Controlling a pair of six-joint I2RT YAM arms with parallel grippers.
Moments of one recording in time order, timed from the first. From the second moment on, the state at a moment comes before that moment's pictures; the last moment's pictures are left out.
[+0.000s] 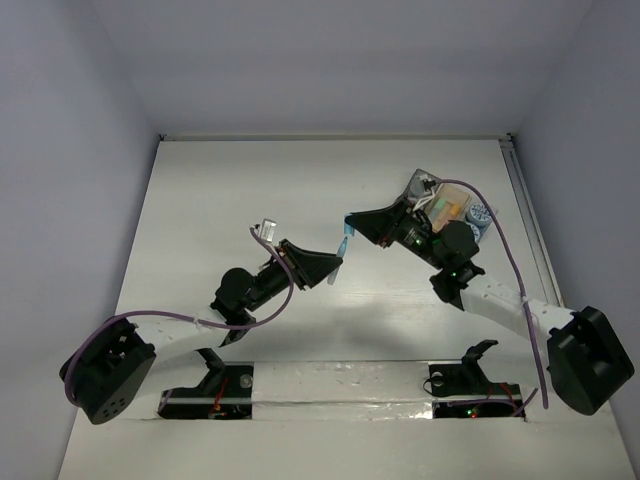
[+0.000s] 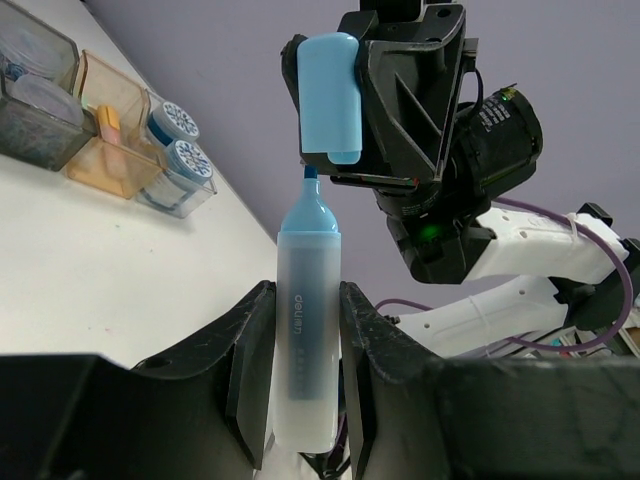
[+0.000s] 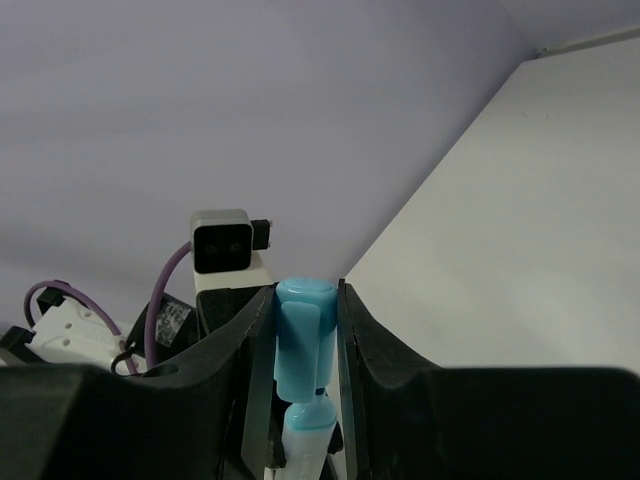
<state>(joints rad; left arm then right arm) -0.79 1.10 0.24 1.14 0.22 -0.97 0.59 1.17 0.57 0.89 -0.36 0.95</state>
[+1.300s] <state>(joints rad) -0.78 1.11 0.24 1.14 0.27 -1.04 0.59 1.25 0.47 1.18 -0.41 0.98</state>
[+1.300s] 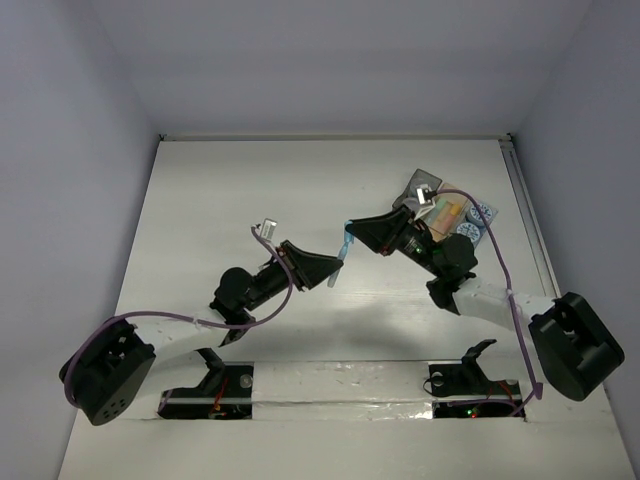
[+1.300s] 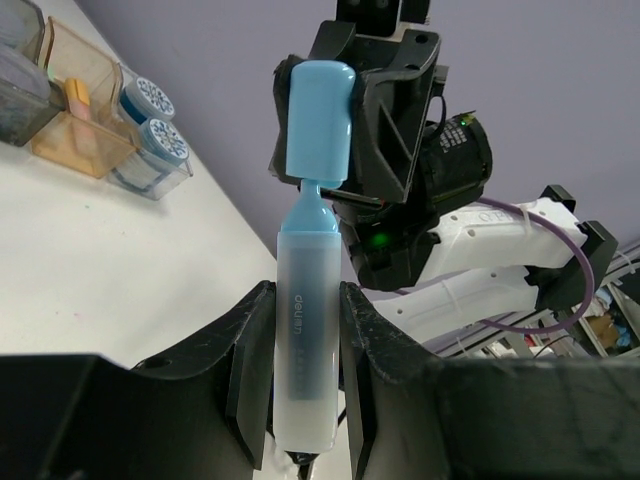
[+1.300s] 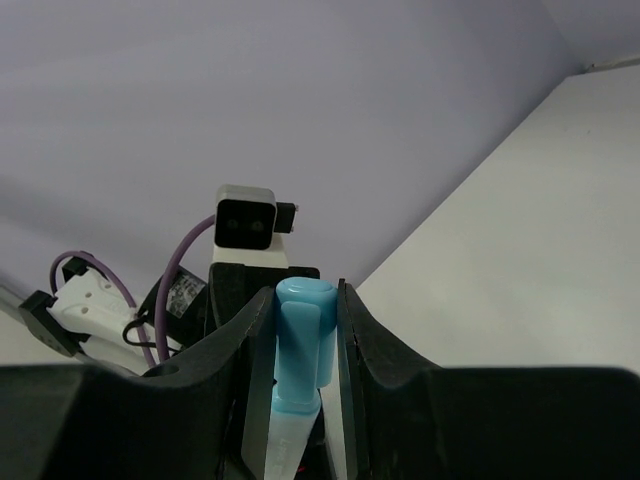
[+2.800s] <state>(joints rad) -0.76 1.11 0.35 1.01 0.46 -0.98 0.63 1.28 0.35 1.39 -0.44 1.16</state>
